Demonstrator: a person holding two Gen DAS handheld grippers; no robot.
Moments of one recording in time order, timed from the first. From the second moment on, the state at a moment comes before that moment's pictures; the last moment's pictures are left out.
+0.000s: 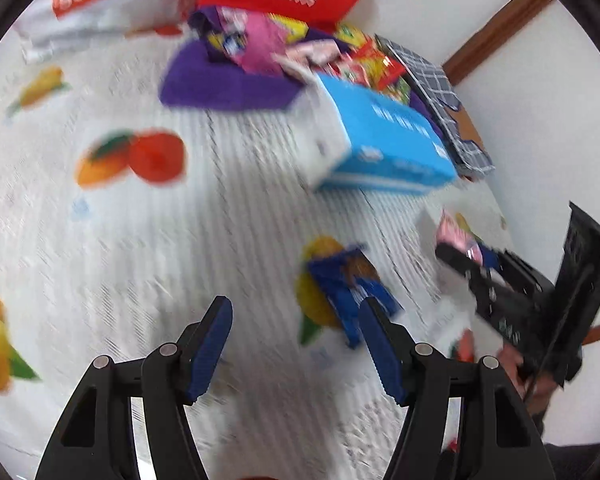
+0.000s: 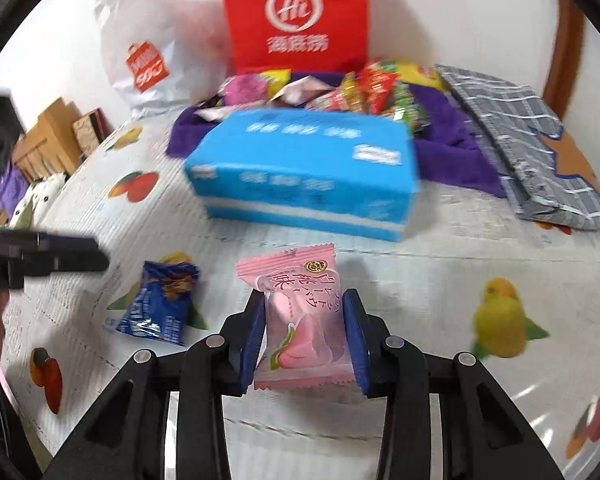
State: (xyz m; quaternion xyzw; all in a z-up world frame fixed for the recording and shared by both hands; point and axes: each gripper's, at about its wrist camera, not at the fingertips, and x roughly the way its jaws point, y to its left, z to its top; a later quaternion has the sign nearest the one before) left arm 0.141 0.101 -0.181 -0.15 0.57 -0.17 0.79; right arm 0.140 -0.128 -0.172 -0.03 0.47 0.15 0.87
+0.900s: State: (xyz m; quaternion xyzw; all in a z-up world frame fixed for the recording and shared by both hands) left arm 0.157 0.030 -0.183 0.01 0.49 0.00 0.87; right arm 0.141 -0.201 -0.181 0.01 0.48 0.10 0.87
